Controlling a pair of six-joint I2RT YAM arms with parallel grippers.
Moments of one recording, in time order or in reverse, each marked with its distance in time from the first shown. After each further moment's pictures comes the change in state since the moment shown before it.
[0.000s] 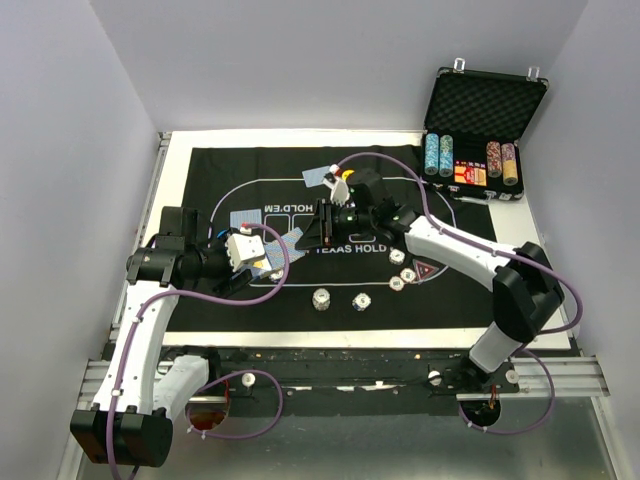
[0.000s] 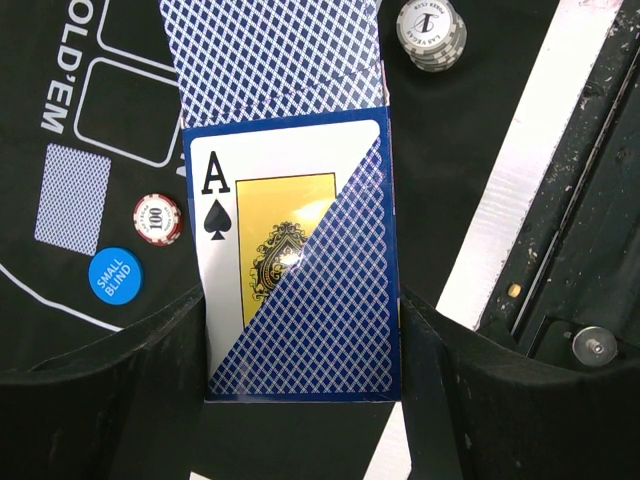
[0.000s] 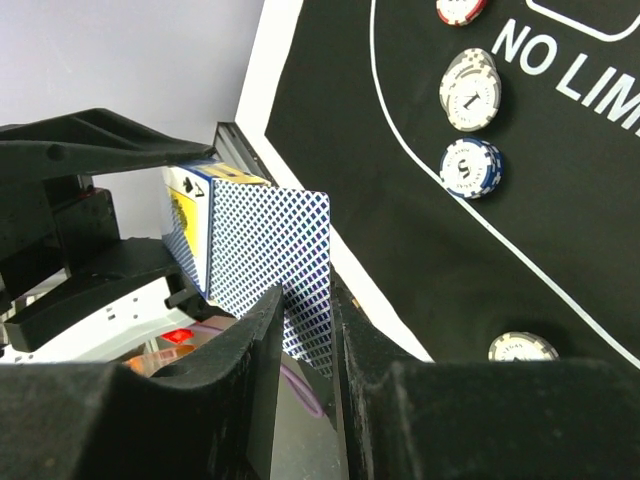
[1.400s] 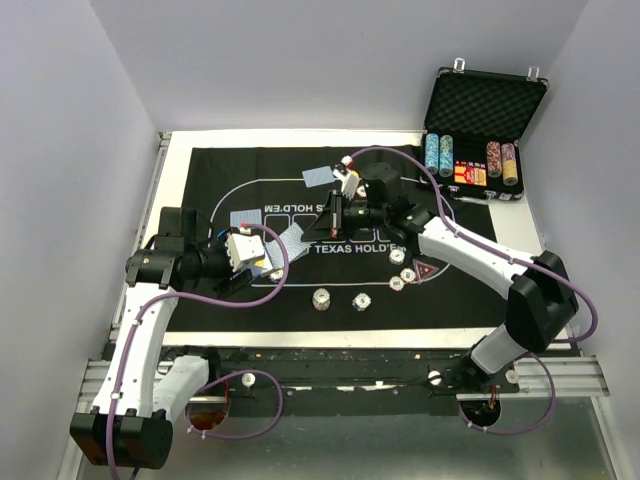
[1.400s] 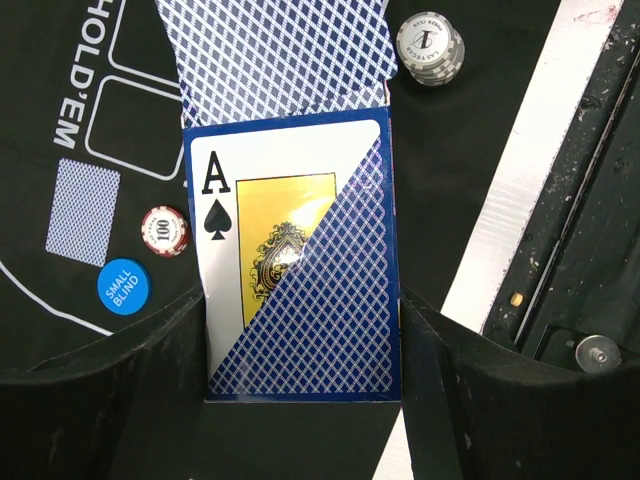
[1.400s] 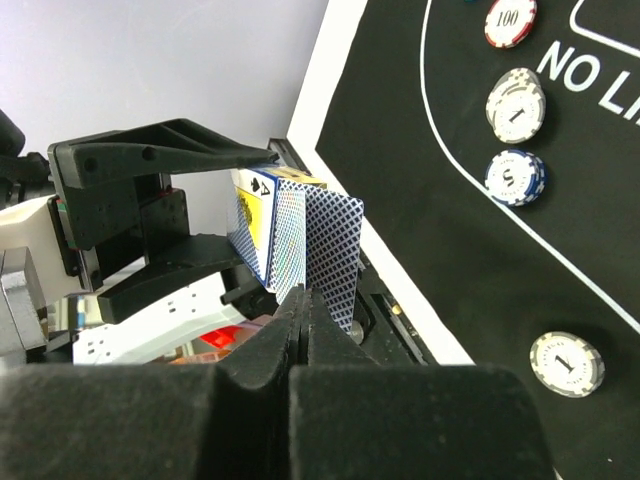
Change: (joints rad) left arm 0.000 -0.011 0.000 0.014 0.025 -0.002; right arm -0.035 -0.089 -0.016 0.040 -0.040 0.070
